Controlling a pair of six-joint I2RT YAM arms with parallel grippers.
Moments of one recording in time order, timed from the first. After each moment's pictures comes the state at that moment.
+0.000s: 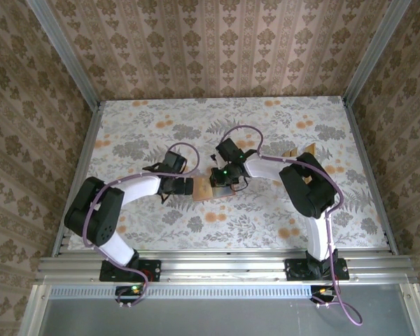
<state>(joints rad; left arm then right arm) -0.54 1.62 0.81 -0.35 -0.13 -0.38 0.63 2.02 1.29 -0.37 -0.35 0.47</state>
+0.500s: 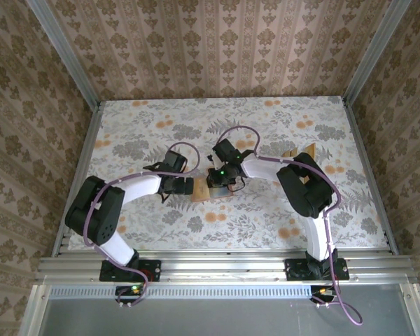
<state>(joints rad) -0.54 1.62 0.81 -0.36 -0.13 -0.38 0.65 2.04 1.31 -0.37 -0.37 0.48</state>
